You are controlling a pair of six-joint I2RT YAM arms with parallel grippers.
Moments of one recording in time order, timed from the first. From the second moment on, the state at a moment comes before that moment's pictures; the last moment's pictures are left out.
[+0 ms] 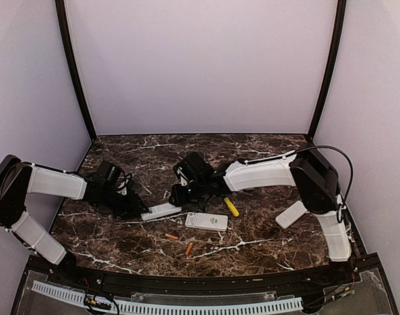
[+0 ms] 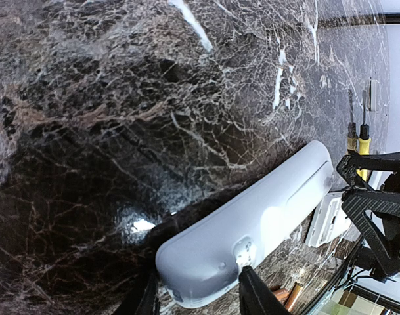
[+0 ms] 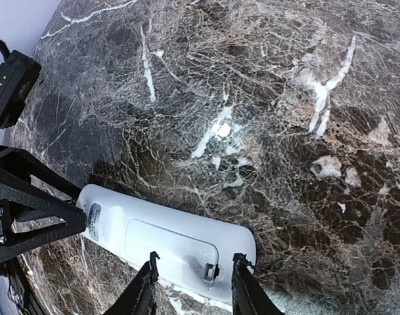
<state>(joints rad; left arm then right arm) -0.39 1.51 0.64 -0.19 0.44 -0.68 1.01 2.21 1.62 -0.25 -0.11 0.64</state>
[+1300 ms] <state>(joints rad) -0.39 1.51 0.64 -0.19 0.44 -0.68 1.01 2.24 1.66 -0.27 -0.18 0.63</state>
